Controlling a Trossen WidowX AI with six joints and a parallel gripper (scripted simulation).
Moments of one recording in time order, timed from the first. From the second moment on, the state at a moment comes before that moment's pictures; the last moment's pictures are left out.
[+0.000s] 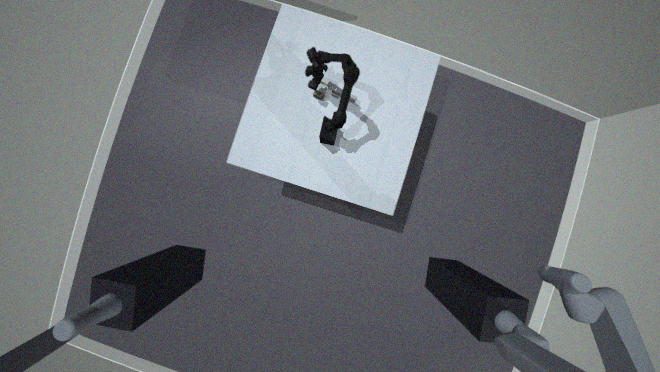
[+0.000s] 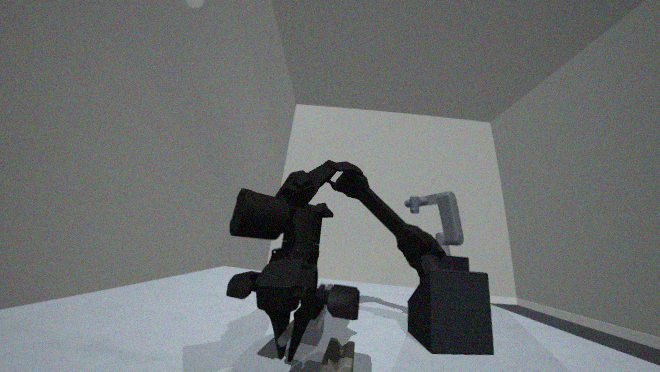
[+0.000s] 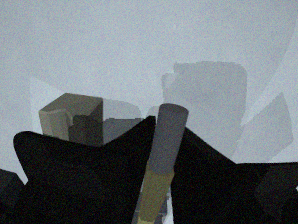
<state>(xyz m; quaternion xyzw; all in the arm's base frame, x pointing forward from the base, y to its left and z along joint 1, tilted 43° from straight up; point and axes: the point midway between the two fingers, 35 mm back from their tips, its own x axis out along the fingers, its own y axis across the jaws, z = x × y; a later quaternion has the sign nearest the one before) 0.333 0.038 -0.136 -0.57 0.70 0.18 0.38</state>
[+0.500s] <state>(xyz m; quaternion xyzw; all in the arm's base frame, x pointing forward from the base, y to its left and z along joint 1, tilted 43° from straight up) 0.333 0.041 -0.131 -0.57 0.70 0.18 0.38</state>
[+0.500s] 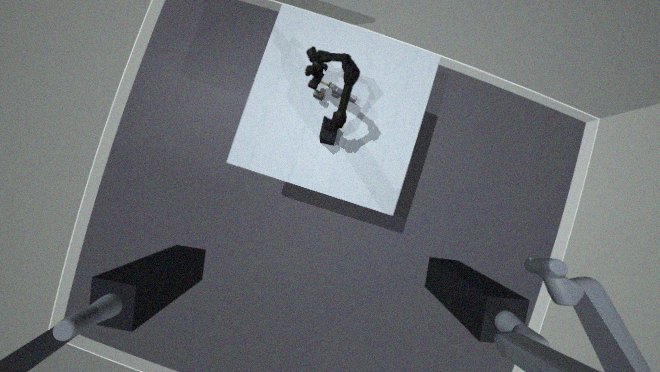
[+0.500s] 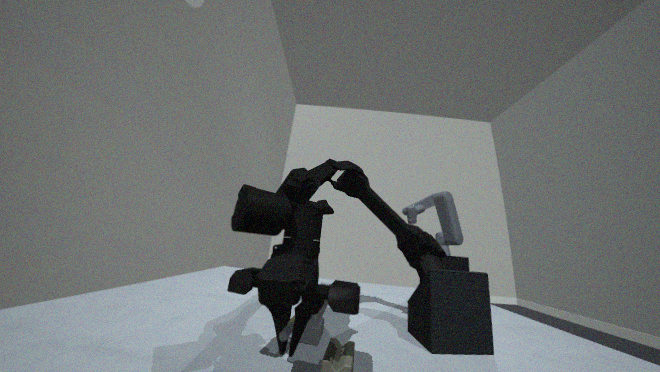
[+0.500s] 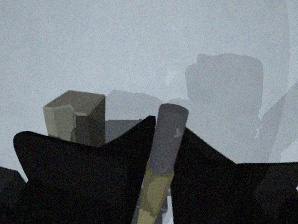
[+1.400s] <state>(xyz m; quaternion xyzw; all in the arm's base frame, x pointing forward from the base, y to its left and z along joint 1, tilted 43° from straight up) 0.334 0.047 -0.123 -0.57 0.70 0.18 0.38</state>
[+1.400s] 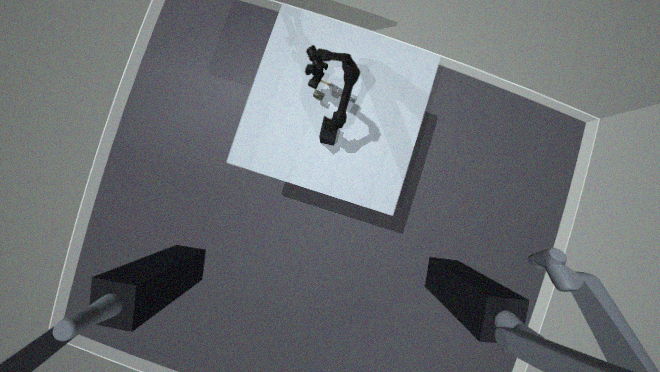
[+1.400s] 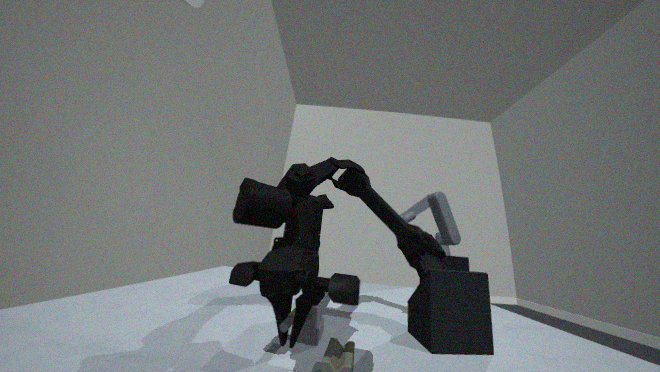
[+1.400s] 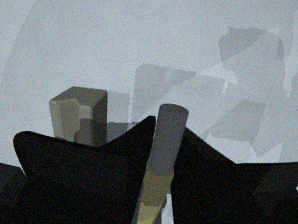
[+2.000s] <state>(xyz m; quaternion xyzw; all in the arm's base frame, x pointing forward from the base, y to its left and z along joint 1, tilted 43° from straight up) 0.322 0.058 -0.126 -0.57 0.70 0.17 0.39</state>
